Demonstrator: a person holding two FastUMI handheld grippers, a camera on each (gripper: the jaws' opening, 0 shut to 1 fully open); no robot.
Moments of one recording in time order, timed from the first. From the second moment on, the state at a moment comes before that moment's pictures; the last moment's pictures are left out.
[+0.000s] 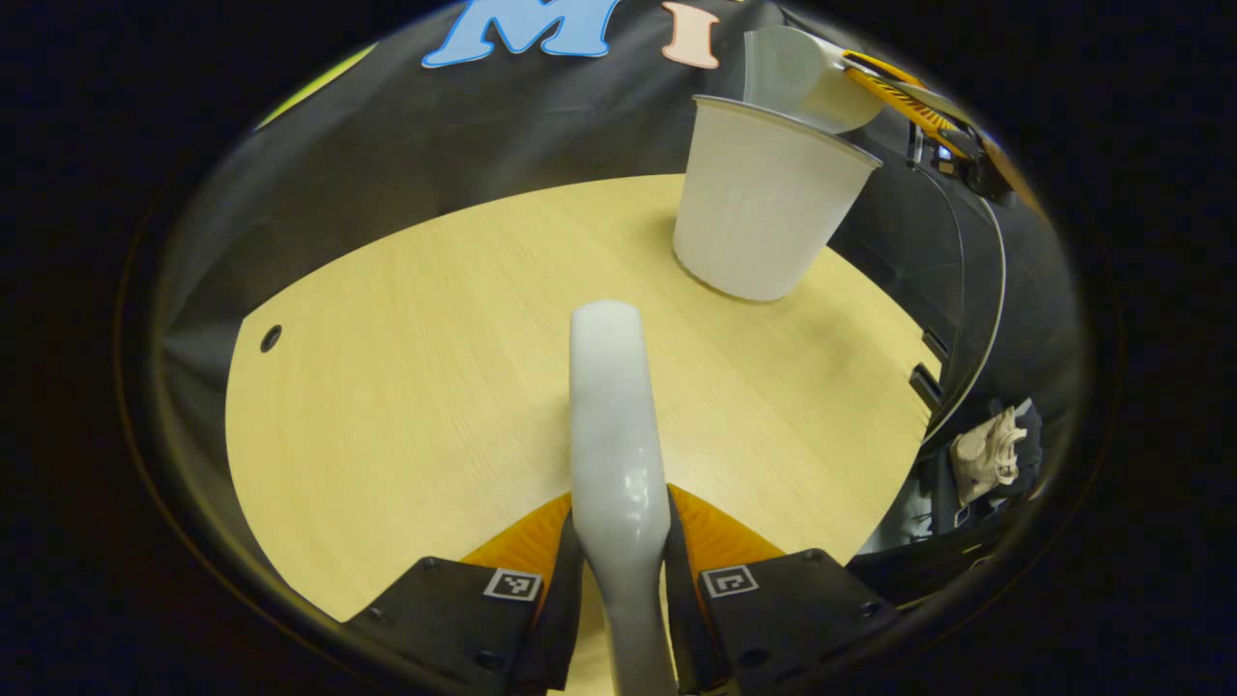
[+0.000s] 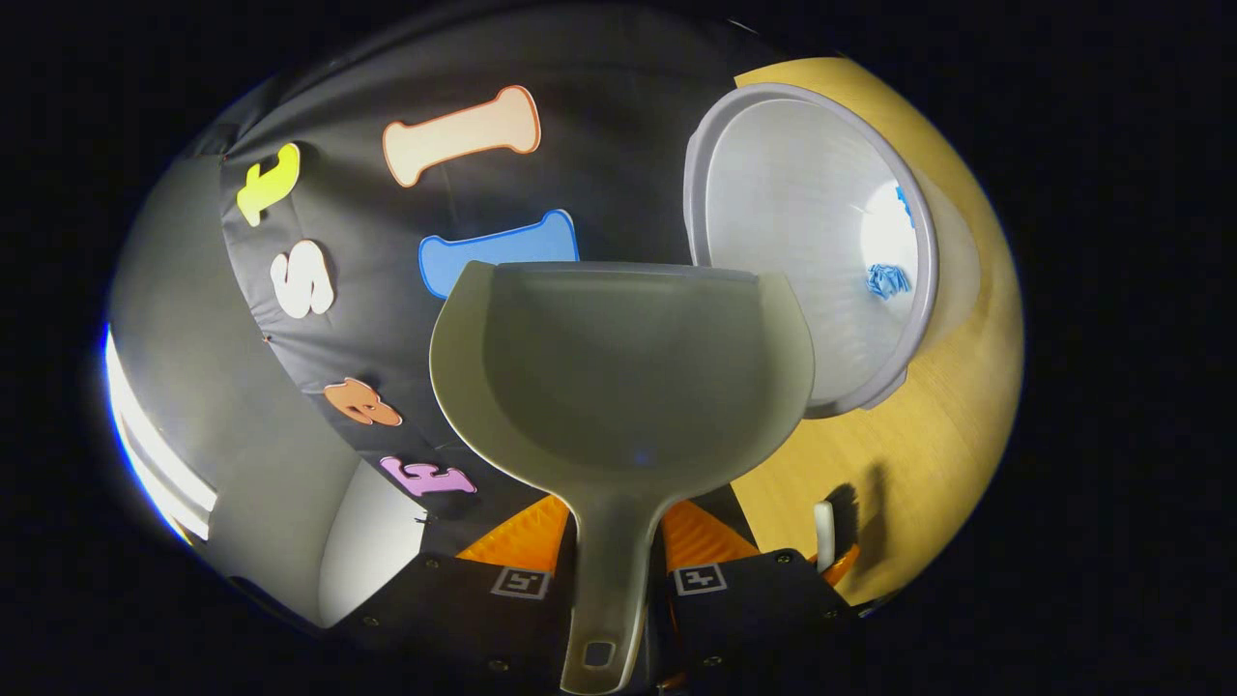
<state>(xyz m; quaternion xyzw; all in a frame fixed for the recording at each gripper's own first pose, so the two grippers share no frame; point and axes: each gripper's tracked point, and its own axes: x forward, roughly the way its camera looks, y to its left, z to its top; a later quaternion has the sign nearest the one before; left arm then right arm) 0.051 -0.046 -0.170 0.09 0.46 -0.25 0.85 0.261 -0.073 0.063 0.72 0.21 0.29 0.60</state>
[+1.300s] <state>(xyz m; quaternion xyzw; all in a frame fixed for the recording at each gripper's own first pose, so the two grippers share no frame) 0.055 0.033 -0.191 0.03 0.49 -0.14 0.86 0.181 0.044 -0.036 0.21 0.29 0.24 0.90</state>
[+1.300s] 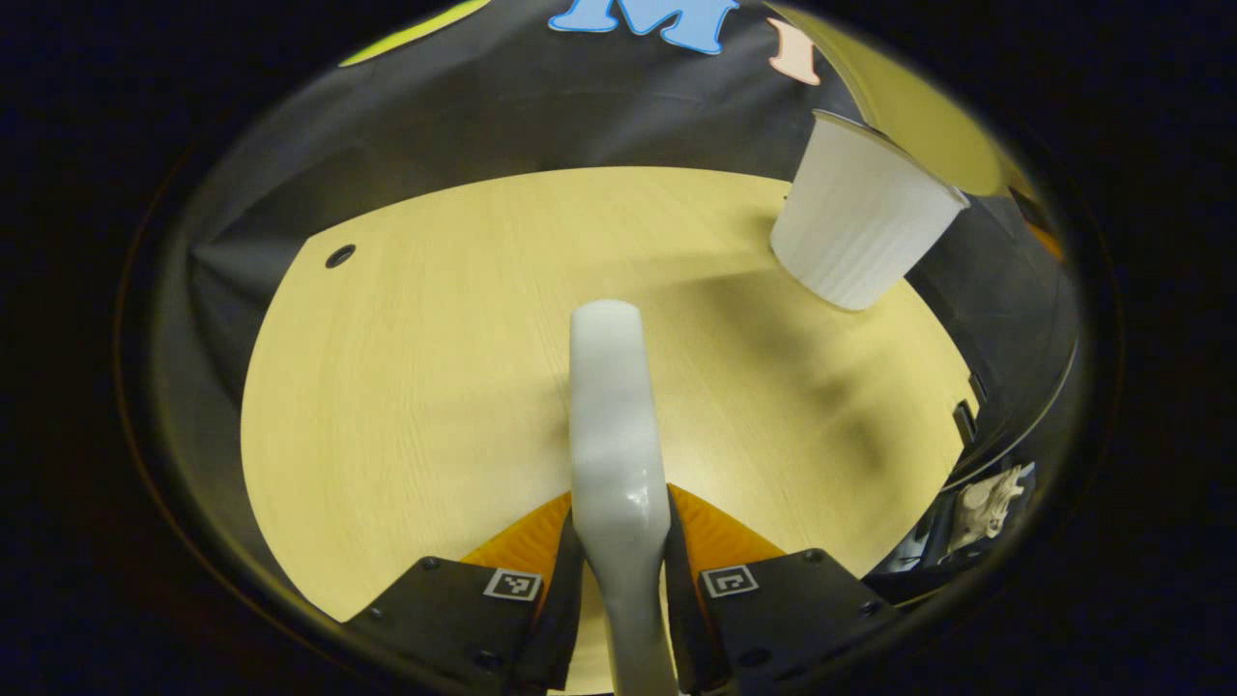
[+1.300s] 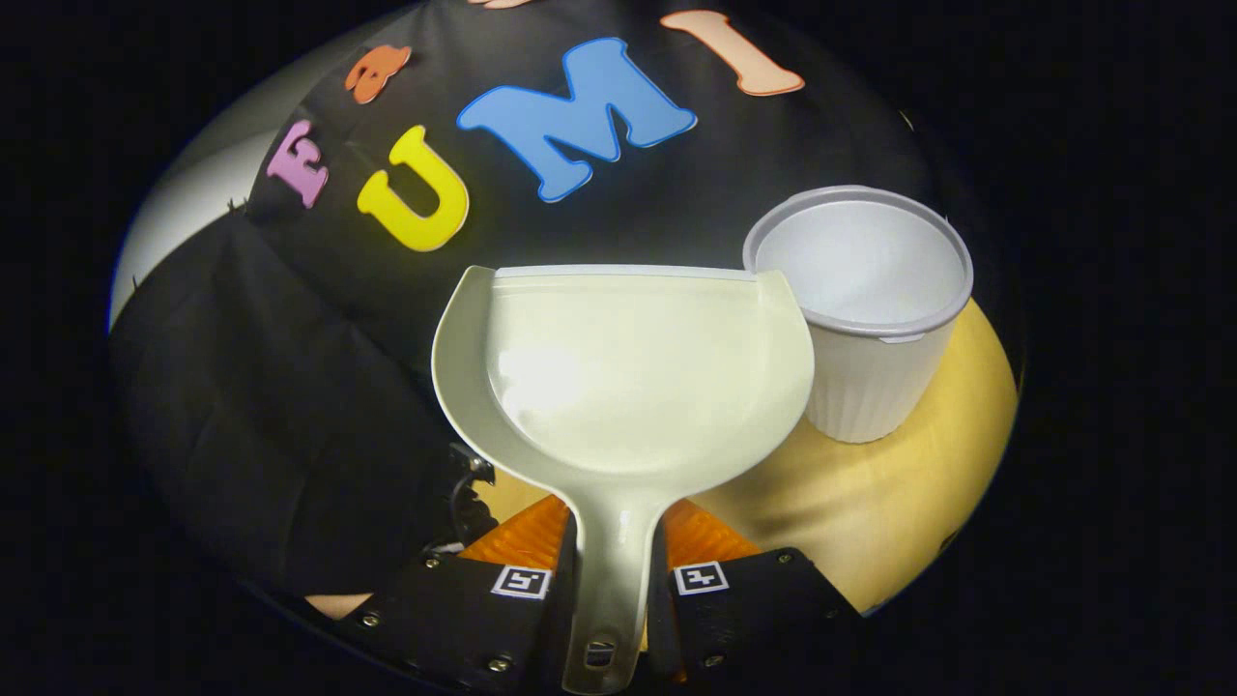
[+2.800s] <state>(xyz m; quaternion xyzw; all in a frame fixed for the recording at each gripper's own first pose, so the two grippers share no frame) 0.040 0.056 -0.205 0.01 0.55 -0.05 0.83 0.168 0.045 -0.263 0.06 0.44 0.10 0.89</state>
